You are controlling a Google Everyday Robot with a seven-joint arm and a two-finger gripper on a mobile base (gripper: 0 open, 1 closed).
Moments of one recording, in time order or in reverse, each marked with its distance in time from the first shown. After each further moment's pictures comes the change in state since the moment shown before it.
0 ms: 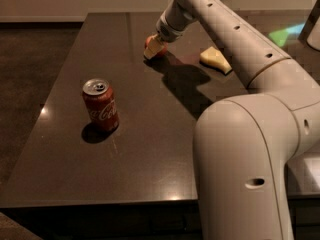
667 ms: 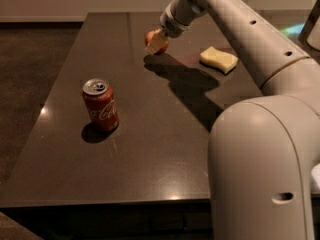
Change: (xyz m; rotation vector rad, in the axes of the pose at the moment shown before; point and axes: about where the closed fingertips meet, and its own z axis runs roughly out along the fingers) arm -0.005 0.014 -0.033 -0.037 -0.046 -0.068
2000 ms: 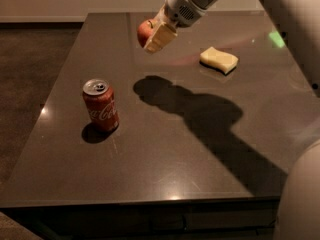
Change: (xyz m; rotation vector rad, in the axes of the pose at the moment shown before) arm -0.012 0.102 -0.118 -0.180 -0.109 -0.348
